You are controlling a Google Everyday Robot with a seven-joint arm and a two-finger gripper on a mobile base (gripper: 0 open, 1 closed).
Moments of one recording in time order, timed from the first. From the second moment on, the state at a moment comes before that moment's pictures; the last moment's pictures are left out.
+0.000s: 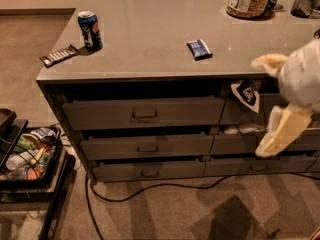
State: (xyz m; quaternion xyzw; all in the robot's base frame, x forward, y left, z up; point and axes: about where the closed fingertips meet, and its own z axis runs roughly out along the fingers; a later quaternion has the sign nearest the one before) arm 0.437 -0.195 0.927 -0.65 0.71 0.01 0.27
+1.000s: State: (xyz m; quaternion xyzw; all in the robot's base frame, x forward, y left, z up) arm 0.387 -0.102 0.848 -0.64 0.67 0.03 0.38
